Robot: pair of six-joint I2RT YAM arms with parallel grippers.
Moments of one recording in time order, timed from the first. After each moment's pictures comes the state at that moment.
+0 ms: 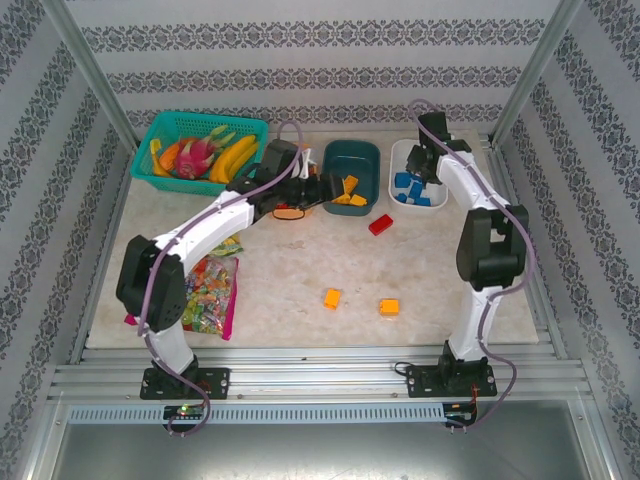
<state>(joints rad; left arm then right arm) -0.52 1.80 1.50 -0.33 0.46 -0.76 0.07 2.03 1.75 -0.70 0.15 0.54</state>
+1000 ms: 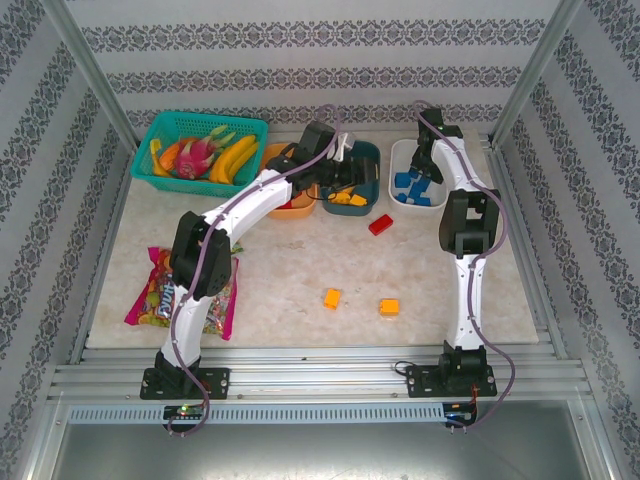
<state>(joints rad) -0.57 2.16 1.96 -0.41 0.52 -0.71 0.00 2.48 2.30 -1.02 0.21 0.58</state>
